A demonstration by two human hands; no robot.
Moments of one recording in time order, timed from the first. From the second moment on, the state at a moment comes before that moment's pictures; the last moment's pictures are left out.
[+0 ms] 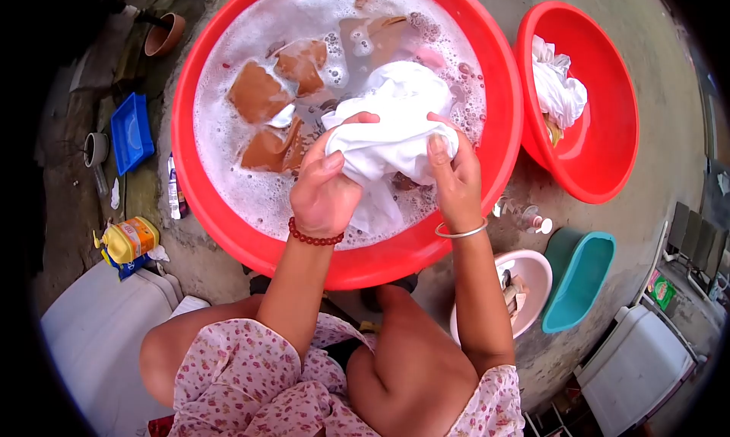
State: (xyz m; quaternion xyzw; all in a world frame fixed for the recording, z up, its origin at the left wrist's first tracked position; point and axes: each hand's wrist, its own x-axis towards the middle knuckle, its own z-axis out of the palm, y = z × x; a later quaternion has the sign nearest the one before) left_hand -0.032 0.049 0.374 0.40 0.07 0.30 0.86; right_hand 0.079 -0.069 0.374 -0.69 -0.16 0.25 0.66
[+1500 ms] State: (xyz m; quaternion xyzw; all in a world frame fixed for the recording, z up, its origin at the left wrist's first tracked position) left_hand -0.037 -0.019 0.310 -0.06 0.35 0.06 0.93; right_hand 0.062 -0.064 0.334 -0.89 -0.29 0.16 0.30
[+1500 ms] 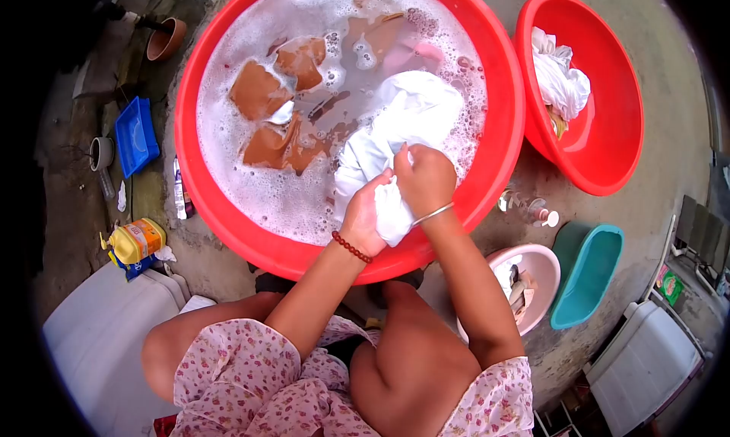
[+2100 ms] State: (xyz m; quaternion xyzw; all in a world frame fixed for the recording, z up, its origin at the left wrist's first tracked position) left_hand -0.048 0.043 0.327 0.16 0.25 0.23 0.93; right_hand 0.104 -0.107 0.312 -0.68 -0.14 0.41 0.59
